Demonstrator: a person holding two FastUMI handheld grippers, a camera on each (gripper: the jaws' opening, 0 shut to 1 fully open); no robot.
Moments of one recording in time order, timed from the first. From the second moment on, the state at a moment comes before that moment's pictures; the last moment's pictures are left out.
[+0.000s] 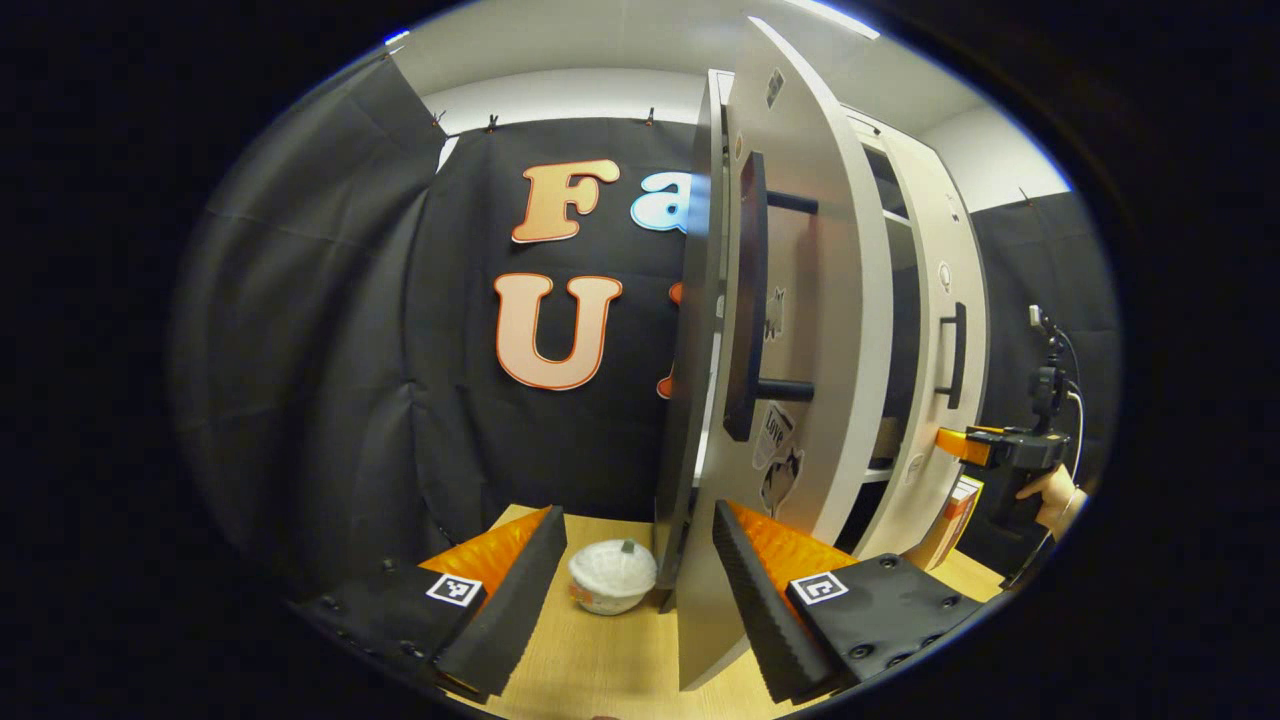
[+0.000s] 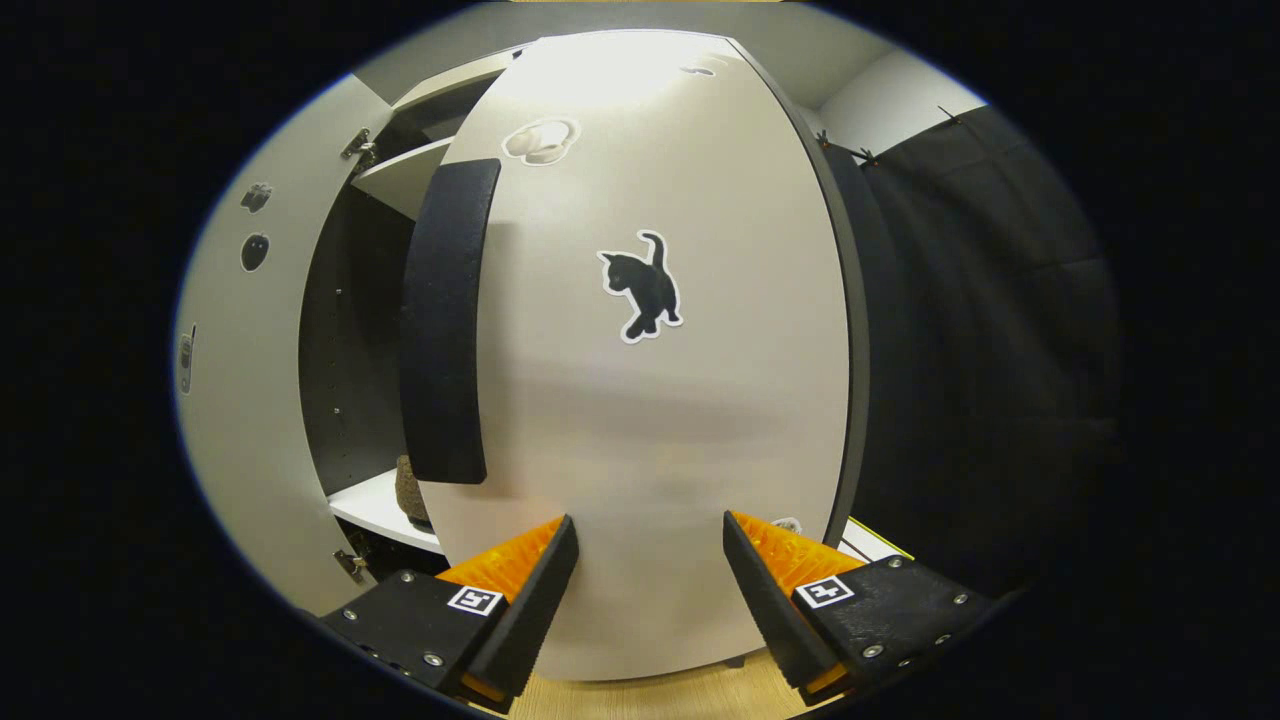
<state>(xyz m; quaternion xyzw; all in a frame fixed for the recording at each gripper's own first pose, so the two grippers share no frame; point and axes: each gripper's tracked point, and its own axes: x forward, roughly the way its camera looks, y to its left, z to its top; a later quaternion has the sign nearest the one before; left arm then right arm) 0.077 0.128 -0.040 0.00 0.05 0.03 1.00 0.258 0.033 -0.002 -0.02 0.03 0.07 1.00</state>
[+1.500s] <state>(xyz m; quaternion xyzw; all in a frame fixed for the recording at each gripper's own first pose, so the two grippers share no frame) 0.143 -0.011 -0.051 -0.02 0.06 -0.07 1.00 0.119 -0.080 0.042 -0.07 0.01 0.08 0.99</state>
